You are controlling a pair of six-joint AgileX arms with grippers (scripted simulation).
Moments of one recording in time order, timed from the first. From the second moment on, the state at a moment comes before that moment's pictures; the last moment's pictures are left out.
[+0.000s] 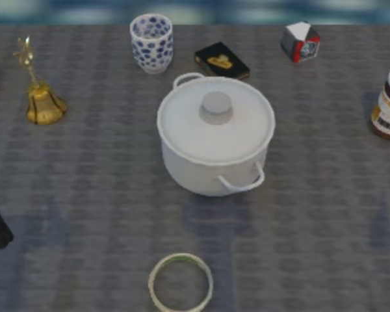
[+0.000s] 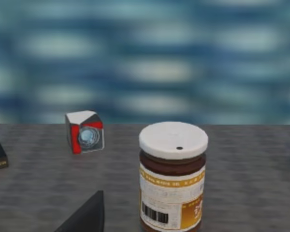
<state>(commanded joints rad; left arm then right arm) 0.00 0.00 0.00 0.00 0.00 0.00 0.00 0.00 0.00 0.00 0.00 0.00</state>
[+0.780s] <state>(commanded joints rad) 0.00 0.00 0.00 0.00 0.00 0.00 0.00 0.56 0.57 -0.36 0.00 -0.20</state>
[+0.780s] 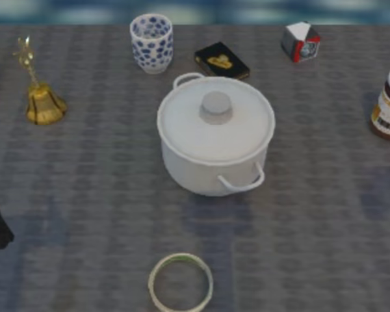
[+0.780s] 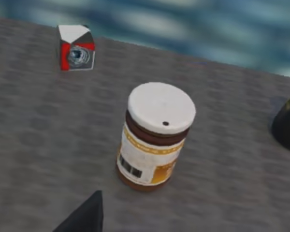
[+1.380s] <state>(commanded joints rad) 0.00 0.00 0.00 0.00 0.00 0.00 0.01 1.57 1.61 -0.99 0.00 -0.55</state>
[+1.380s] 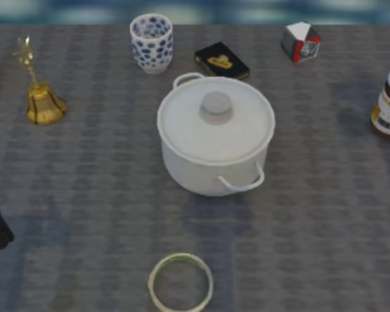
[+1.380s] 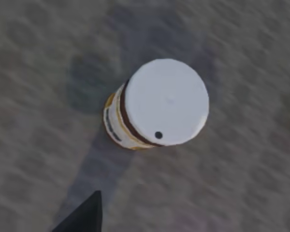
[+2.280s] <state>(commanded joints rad) 0.00 0.00 0.00 0.00 0.00 0.00 0.00 2.54 2.57 -1.60 0.01 -0.87</state>
